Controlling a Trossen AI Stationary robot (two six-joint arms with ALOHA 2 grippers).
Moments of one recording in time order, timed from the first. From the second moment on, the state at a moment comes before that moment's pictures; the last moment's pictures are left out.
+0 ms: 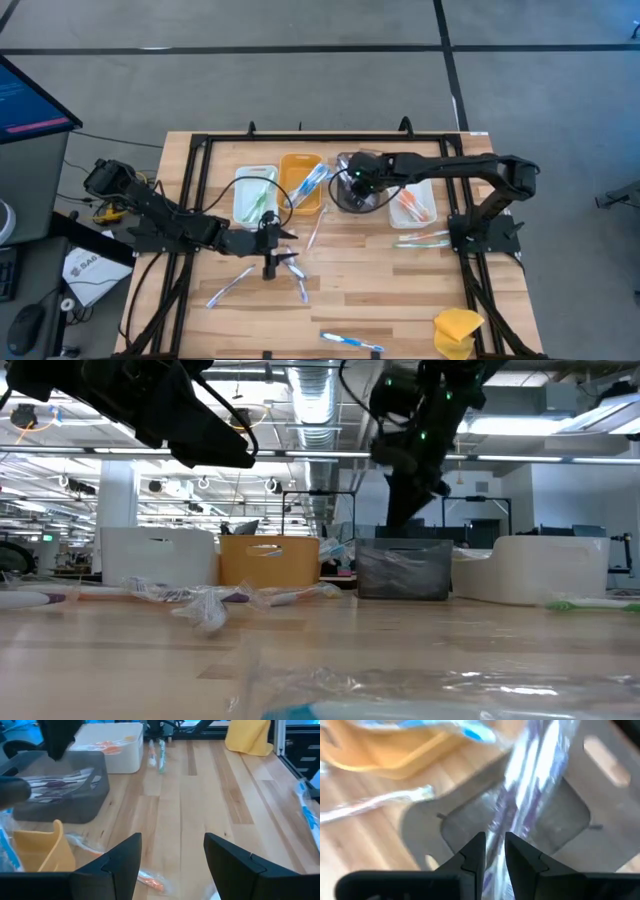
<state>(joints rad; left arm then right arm) -0.39 1.31 0.54 0.31 -0.46 -0.17 -0.23 1.61 1.15 -0.64 0.18 0.36</state>
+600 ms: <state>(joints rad) -0.48 1.31 0.54 0.31 -0.45 -0.03 0.23 1.32 1.19 -0.64 0.22 0.34</state>
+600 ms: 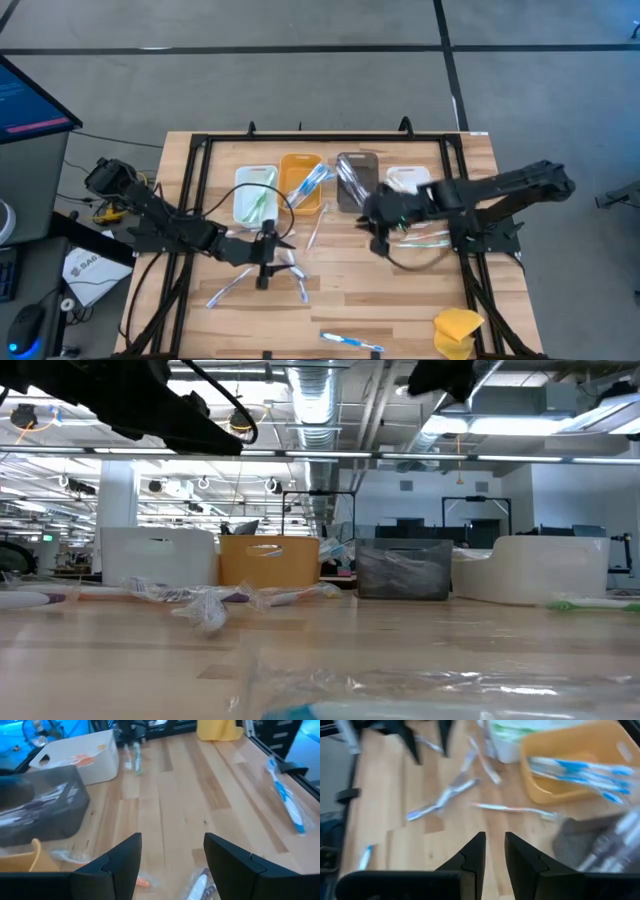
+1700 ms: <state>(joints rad) -0.56 1.31 0.54 0.15 -0.45 0.02 0.61 1.35 1.08 -0.65 0.72 0.29</state>
